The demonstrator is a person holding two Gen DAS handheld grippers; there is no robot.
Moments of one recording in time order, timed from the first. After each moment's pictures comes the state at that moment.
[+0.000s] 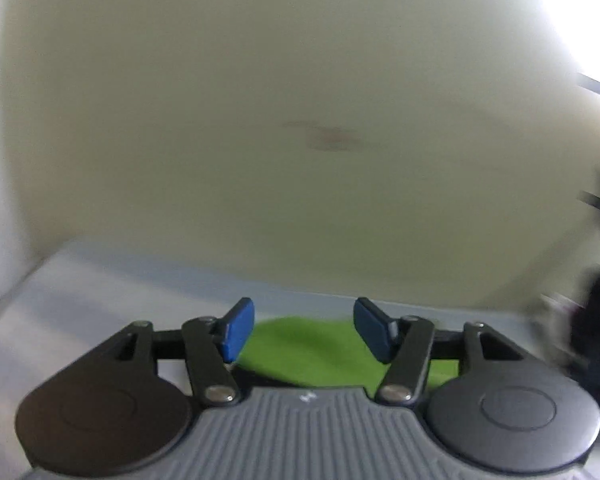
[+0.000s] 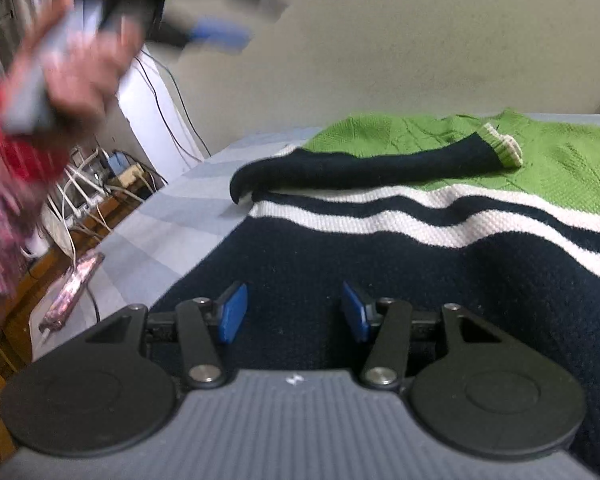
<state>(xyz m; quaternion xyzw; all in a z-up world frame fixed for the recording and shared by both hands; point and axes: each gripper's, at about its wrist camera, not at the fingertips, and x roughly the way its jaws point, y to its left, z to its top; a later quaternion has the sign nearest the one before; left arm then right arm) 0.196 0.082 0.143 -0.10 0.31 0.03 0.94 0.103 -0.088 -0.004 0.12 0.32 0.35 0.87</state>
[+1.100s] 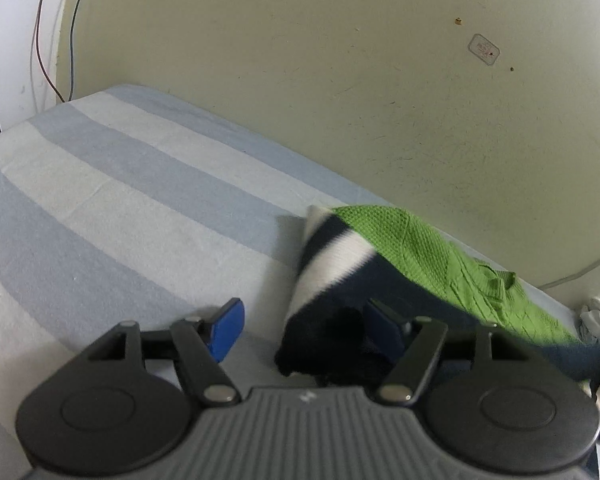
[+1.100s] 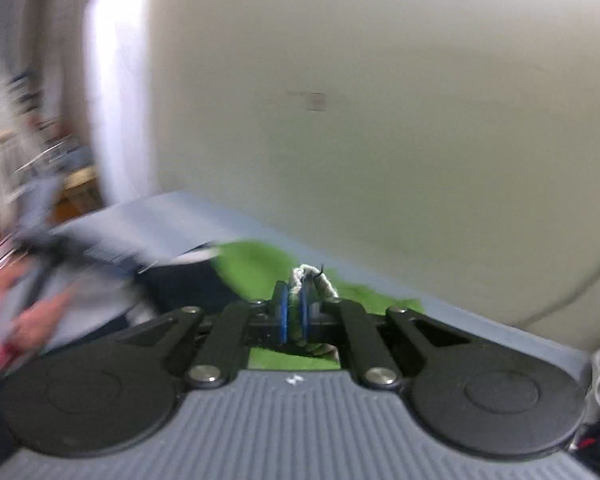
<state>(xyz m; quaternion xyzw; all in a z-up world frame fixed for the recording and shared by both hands) 0.176 0.142 0.013 -0.21 0.35 0.03 0.91 0.174 -0.142 0.079 -0.07 0.22 0.37 0.90</state>
